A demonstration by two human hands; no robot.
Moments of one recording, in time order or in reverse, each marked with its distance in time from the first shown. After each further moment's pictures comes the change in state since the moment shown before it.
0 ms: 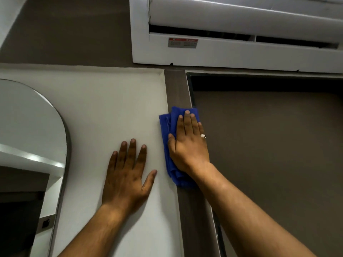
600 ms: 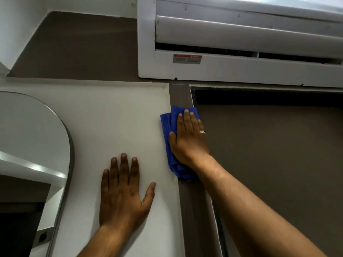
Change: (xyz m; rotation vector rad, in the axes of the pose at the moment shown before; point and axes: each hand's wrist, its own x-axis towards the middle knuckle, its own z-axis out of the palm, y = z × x) left_hand -0.003 -0.001 0.003 -0.001 0.081 -0.149; right_hand 0.055 0.000 -0.006 -0.033 0.056 -0.031
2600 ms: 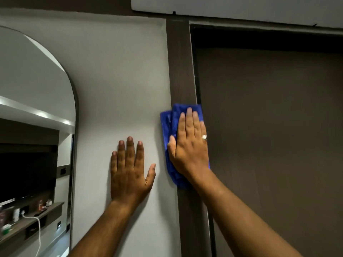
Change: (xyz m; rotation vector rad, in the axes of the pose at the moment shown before) left_hand -0.116 0.009 -0.005 0.029 -0.165 0.053; right_hand -0.181 -0.015 0.006 -0.034 -0.077 0.070
